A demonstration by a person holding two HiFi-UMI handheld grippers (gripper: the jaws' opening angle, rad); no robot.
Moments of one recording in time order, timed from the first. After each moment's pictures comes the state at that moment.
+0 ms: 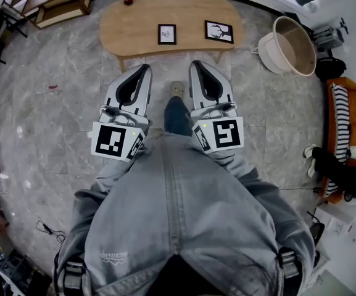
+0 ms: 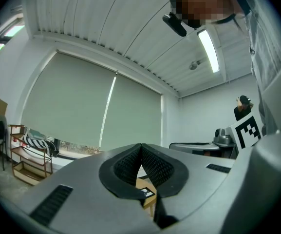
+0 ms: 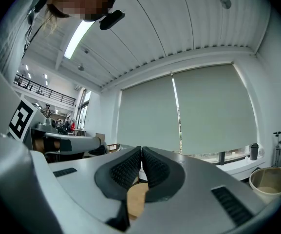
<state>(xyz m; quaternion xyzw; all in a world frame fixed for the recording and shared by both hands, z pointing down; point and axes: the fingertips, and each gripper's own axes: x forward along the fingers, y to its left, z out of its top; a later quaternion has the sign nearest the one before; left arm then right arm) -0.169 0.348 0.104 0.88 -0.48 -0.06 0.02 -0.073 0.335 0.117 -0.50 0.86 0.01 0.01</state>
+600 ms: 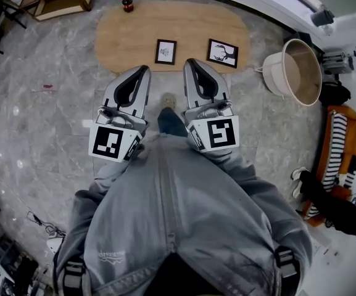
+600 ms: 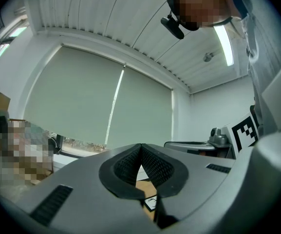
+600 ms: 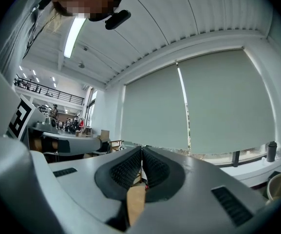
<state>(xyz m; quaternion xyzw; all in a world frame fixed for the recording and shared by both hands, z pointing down) -0.137 0.126 0.128 0.85 -0.52 -0.05 0.05 -0.054 0.100 0.138 -0.45 0.89 0.00 -0.01</state>
